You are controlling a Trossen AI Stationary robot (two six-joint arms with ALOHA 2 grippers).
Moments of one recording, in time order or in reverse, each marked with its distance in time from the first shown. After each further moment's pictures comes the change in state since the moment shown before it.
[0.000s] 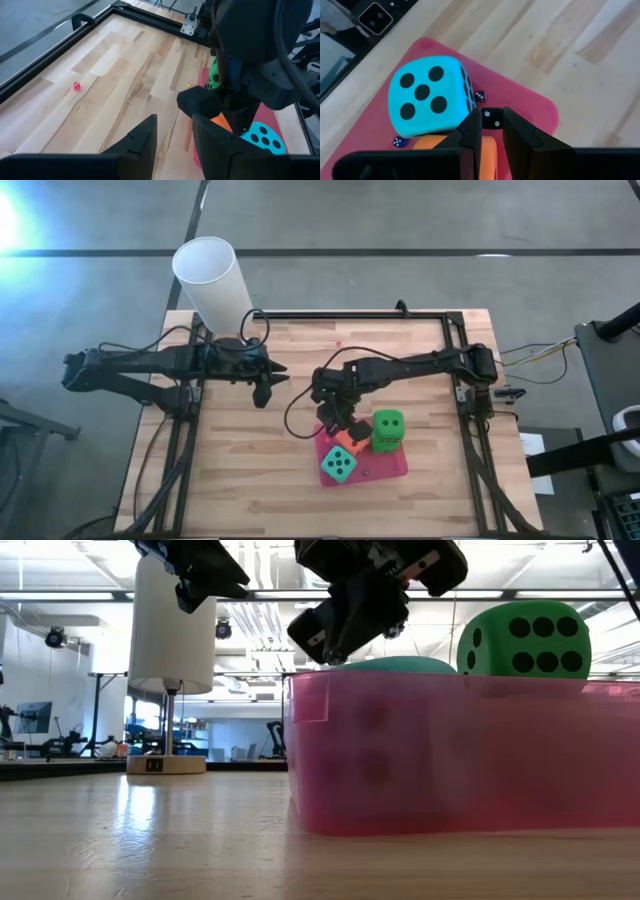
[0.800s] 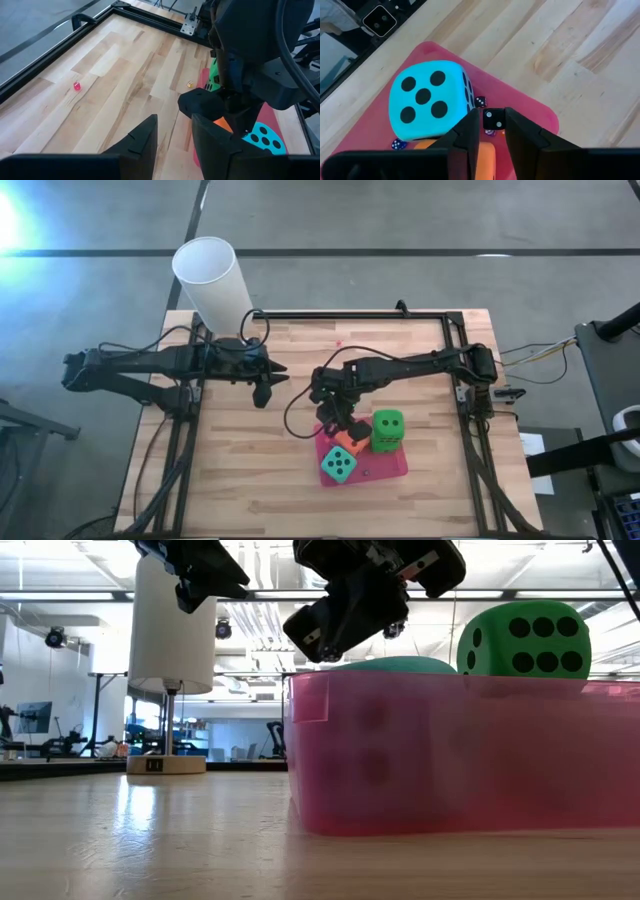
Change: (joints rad) left arm 0.000 0.000 0.000 0.000 0.000 0.000; right arm -0.002 0.005 0.001 0.020 -0.020 -0.024
